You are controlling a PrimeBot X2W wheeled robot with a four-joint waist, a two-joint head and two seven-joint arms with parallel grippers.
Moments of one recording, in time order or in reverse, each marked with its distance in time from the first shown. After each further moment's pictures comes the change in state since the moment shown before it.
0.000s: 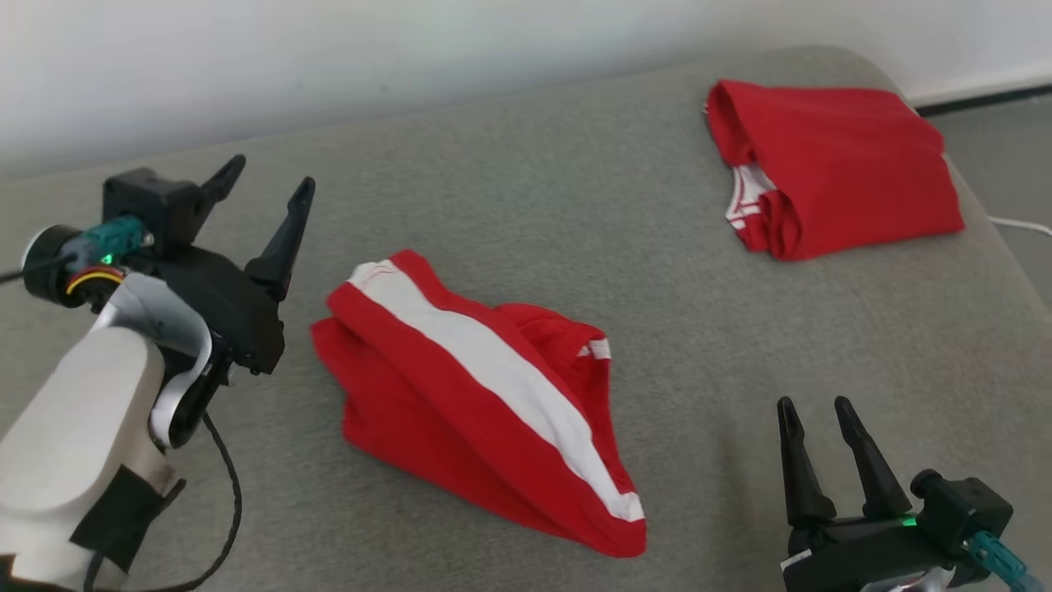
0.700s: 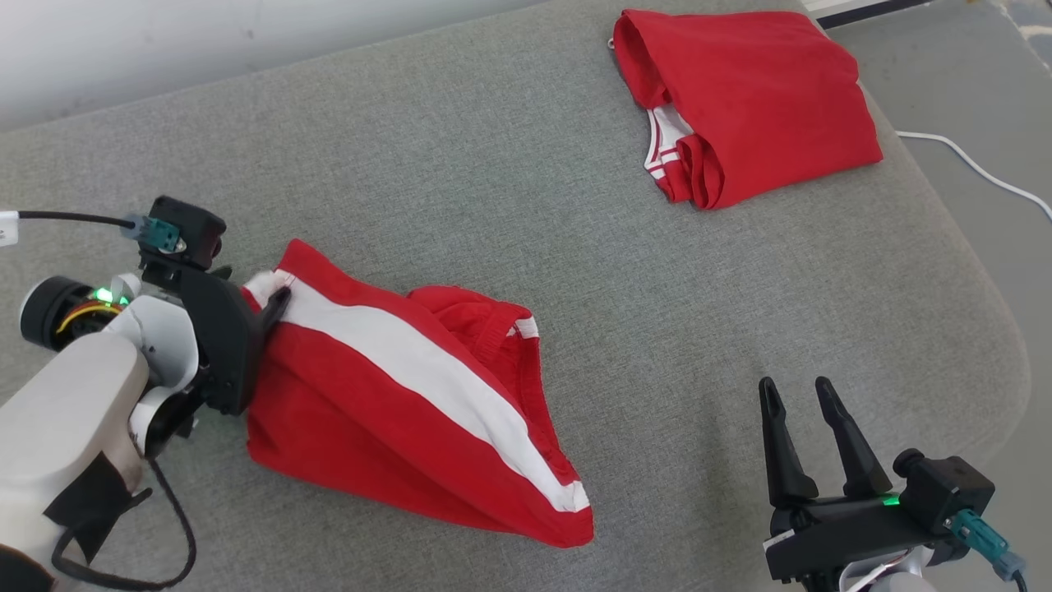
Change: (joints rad) left arm -0.157 0.096 -0.384 0.213 -0.264 0.000 0.241; right arm -0.052 0.020 0.022 0.027 0.014 0.000 0.000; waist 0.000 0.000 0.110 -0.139
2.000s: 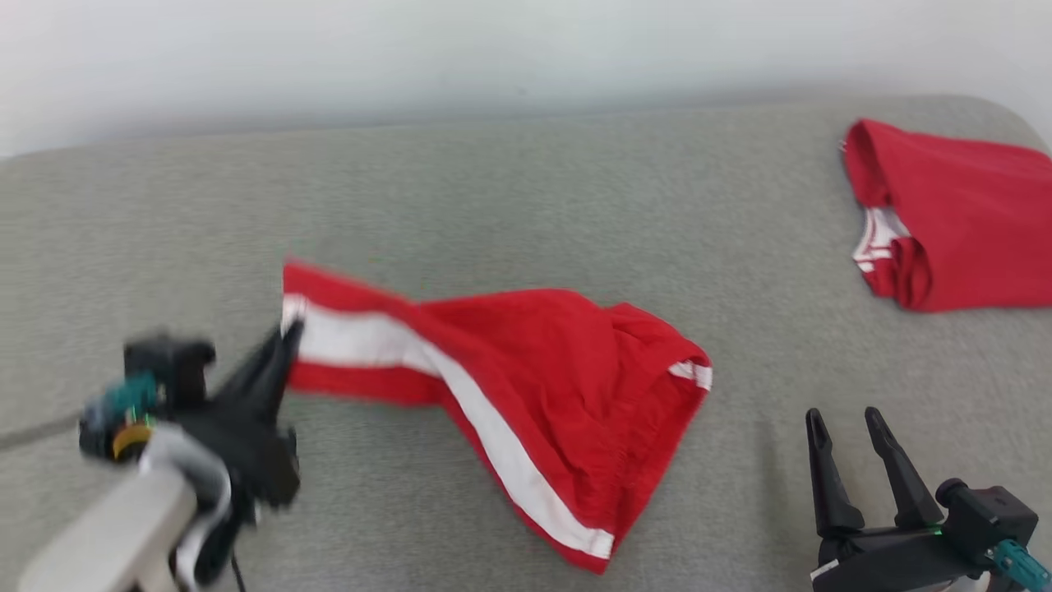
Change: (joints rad) left arm 0.254 0.024 -0.009 -0.177 -0.184 0.110 -0.517; right arm 0.068 -0.067 -0.048 -0.013 -0.037 0.000 0.000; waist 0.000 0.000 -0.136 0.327
